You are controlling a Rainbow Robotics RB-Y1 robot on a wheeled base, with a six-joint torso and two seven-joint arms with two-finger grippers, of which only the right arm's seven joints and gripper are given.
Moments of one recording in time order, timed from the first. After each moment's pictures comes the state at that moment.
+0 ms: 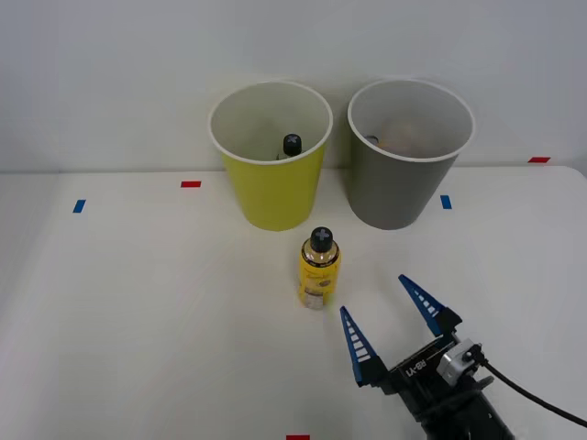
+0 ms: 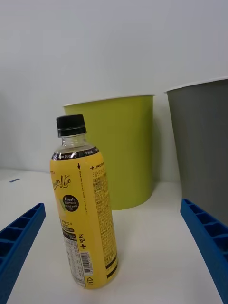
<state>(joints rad) 0.39 -0.20 0.25 -1.60 0.43 -0.79 1.01</state>
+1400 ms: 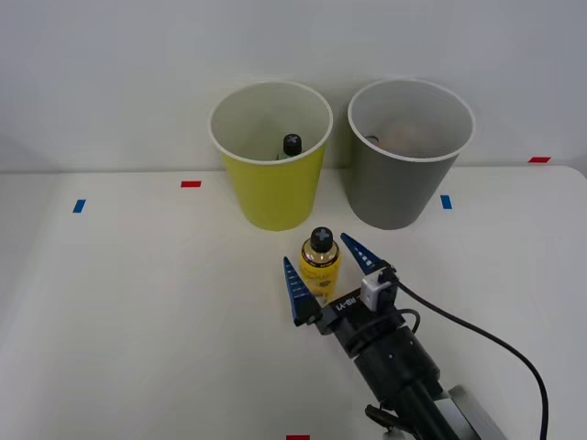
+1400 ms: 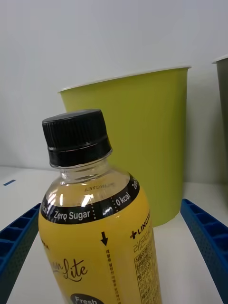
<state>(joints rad) 0.18 -0.11 0.38 -1.60 0.44 -0.43 1.02</state>
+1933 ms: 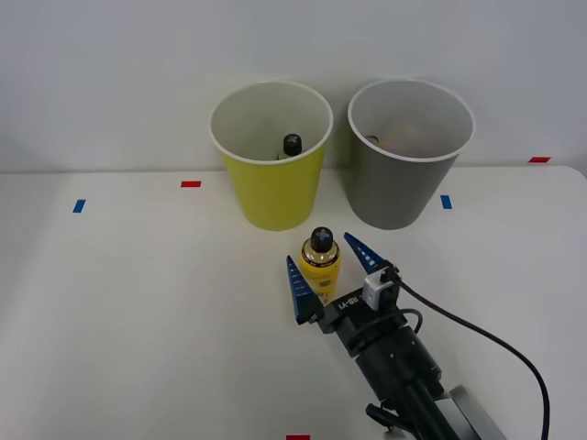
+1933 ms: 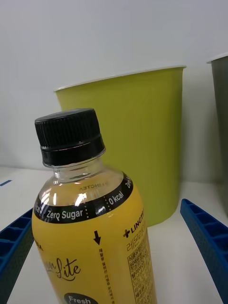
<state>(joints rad) 0.18 -0.10 0.37 -1.60 0.44 -0.43 1.02</state>
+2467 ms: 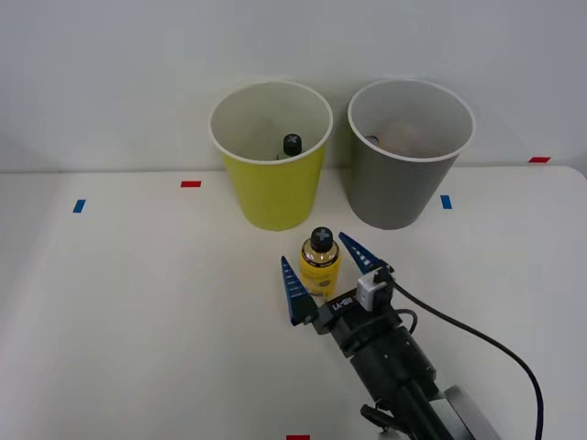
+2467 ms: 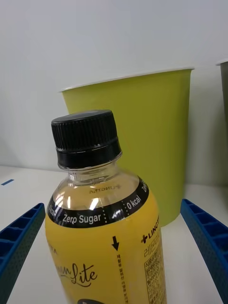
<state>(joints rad) 0.18 -0.08 0.37 -1.60 0.46 -0.42 1.03</state>
